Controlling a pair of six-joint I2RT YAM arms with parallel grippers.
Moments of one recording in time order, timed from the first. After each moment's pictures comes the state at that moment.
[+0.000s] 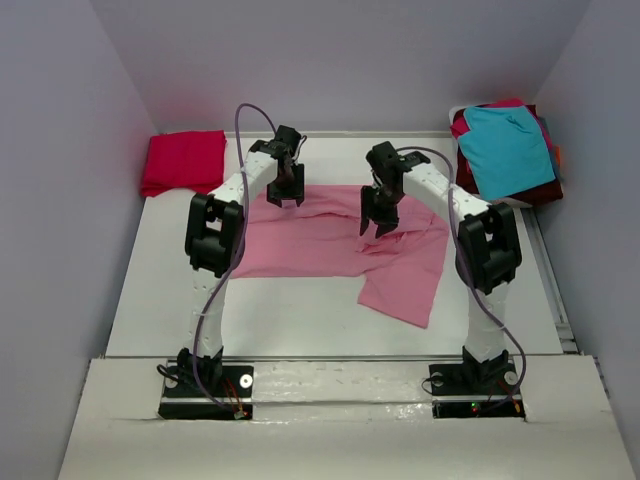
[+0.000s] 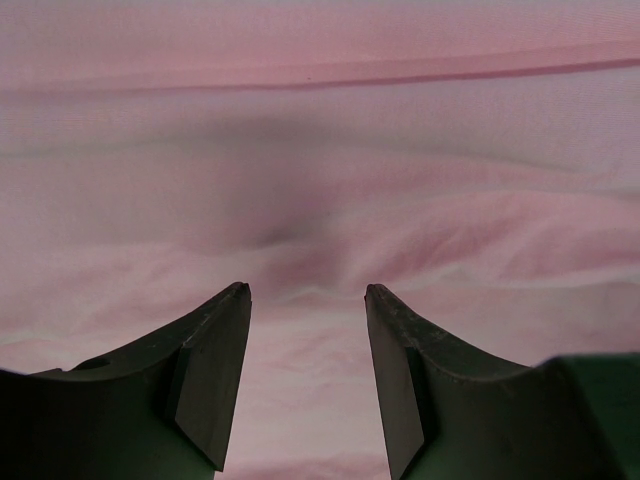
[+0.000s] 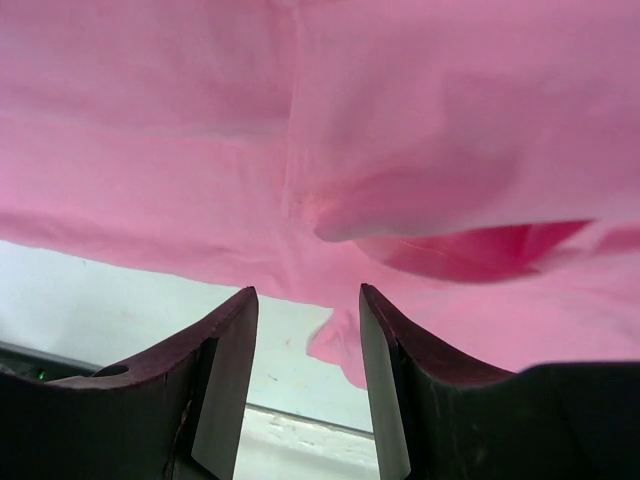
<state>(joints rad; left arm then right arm) -0.36 2.26 1.97 -0.89 -0.04 -0.33 0.45 2.06 1.74 -1.02 -0.20 0.52</state>
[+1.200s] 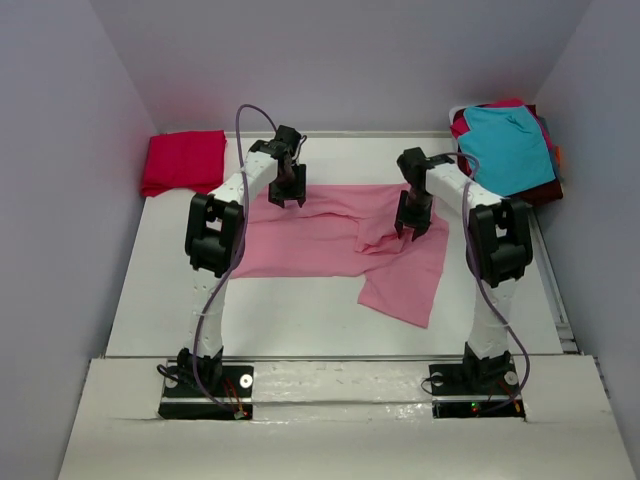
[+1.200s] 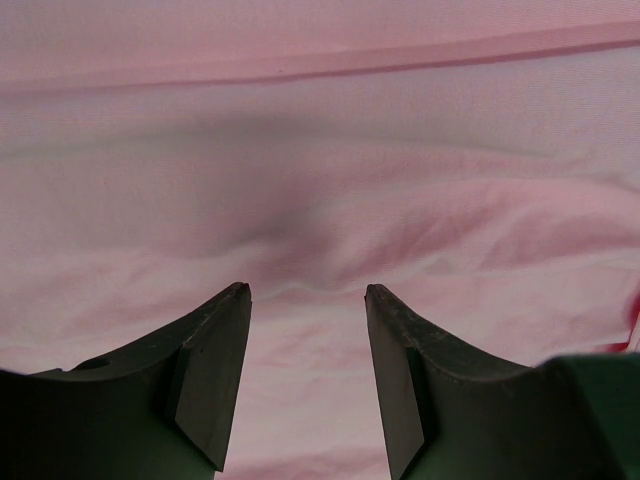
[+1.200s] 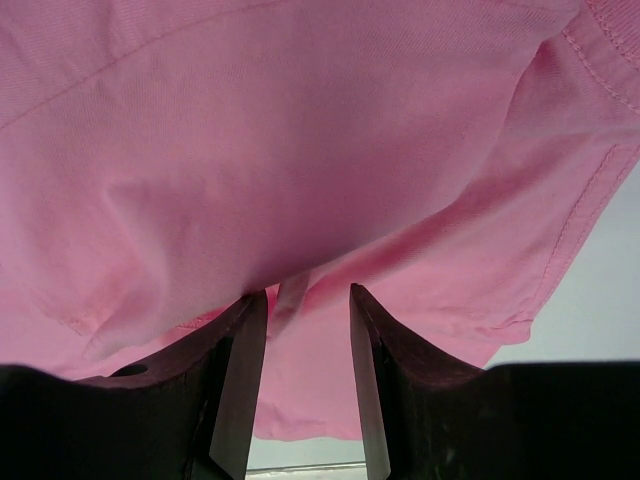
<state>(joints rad) -0.36 2.26 1.98 -0.88 0.01 -0.33 0.28 2.05 1.64 -1.04 0.07 0.55</state>
